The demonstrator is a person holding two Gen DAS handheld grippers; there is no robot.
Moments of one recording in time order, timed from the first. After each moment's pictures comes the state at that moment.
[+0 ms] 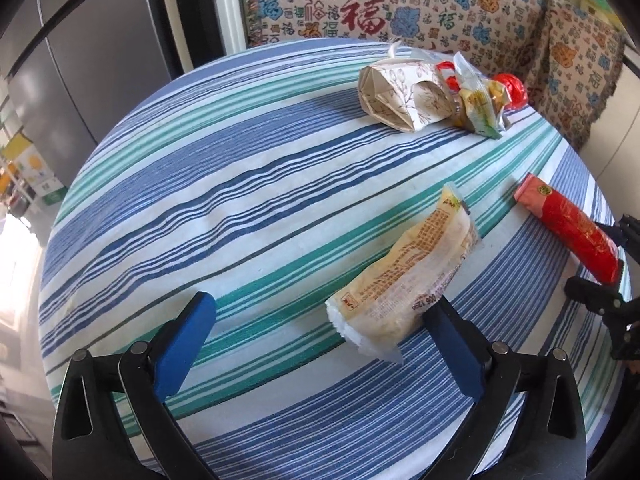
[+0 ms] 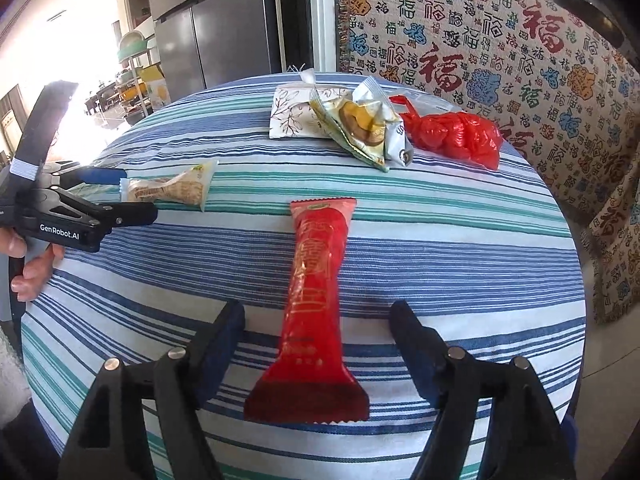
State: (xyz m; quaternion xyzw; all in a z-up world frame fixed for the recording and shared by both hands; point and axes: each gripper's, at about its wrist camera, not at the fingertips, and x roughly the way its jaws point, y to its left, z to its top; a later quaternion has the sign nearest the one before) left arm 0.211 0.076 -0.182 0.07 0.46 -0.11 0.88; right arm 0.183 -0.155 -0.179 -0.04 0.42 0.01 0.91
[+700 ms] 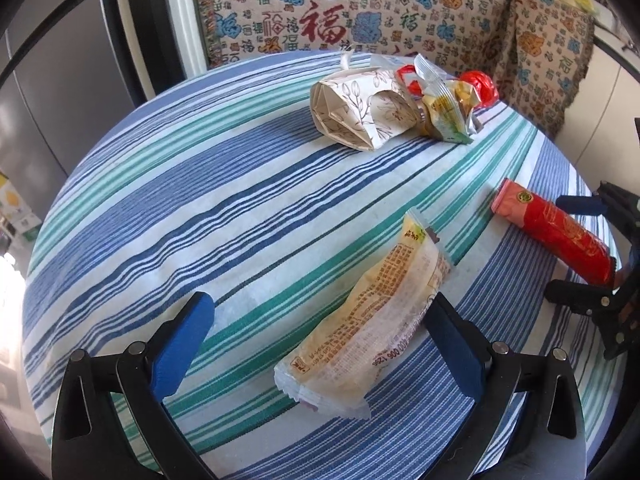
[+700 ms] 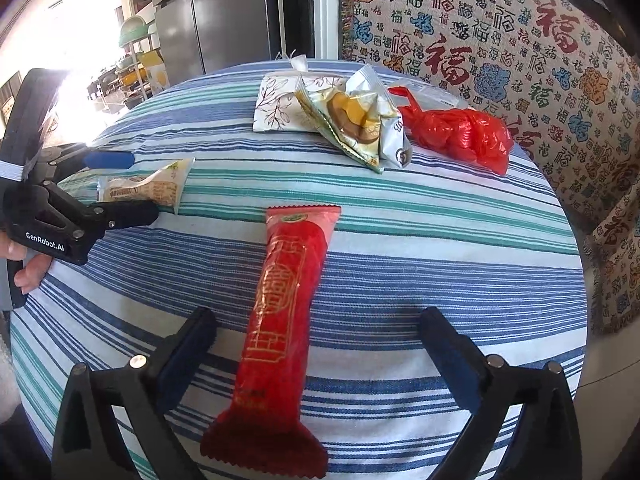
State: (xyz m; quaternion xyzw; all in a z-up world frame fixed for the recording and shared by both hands) left arm 0.231 0.054 -0.182 0.09 0.45 -0.16 0.87; right arm 0.210 -0.169 -0.185 -0.05 0.45 0.02 0.89
